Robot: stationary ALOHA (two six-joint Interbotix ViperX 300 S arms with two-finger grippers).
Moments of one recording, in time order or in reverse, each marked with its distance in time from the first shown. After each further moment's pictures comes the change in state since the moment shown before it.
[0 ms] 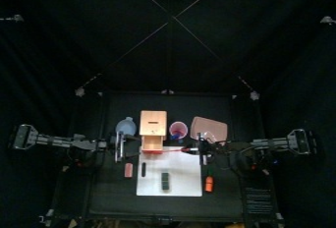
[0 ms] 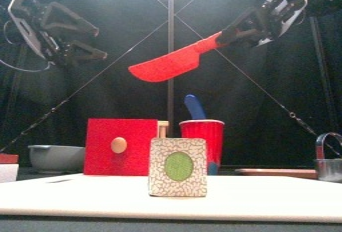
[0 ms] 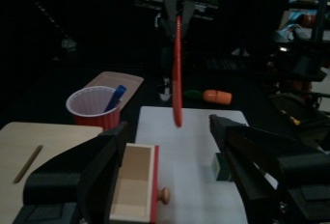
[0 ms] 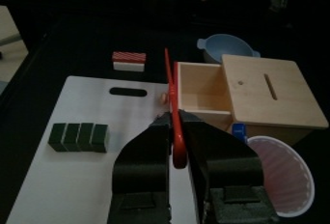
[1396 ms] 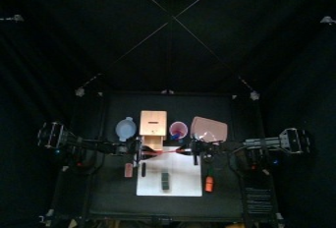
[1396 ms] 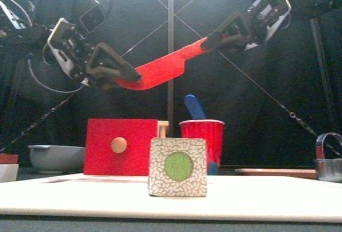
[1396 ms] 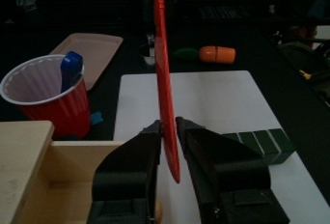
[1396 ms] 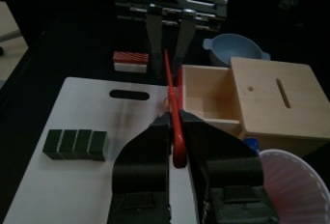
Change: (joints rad) left arm -0.021 0.440 -0.179 0.058 -0.092 0.003; right arm -0.008 0.101 -0.052 -0.002 -0.040 -0.003
